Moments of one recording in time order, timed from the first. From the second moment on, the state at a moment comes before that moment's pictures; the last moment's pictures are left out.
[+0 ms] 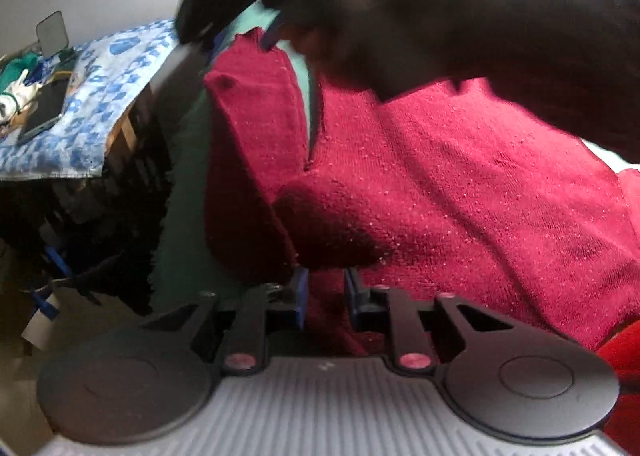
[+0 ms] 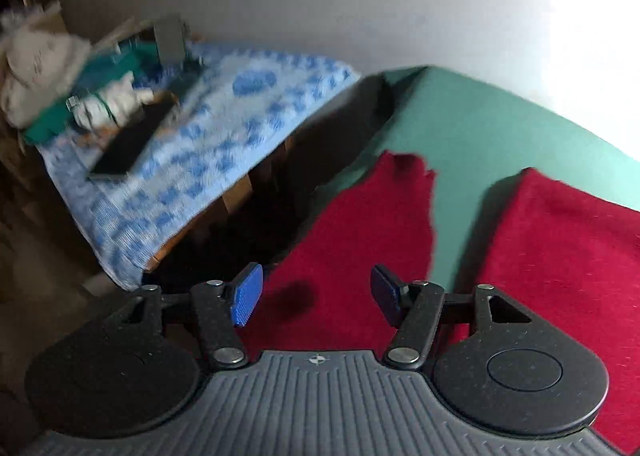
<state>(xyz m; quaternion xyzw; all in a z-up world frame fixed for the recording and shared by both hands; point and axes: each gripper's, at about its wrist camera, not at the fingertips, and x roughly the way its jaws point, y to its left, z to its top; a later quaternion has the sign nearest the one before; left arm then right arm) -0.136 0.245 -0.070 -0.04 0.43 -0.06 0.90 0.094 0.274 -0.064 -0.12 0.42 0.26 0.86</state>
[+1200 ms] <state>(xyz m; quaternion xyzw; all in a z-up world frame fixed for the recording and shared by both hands) -0.106 0.171 -0.062 0.04 0.45 -0.04 0.89 0.033 -0.082 -0.008 0.18 0.33 0.12 0.92</state>
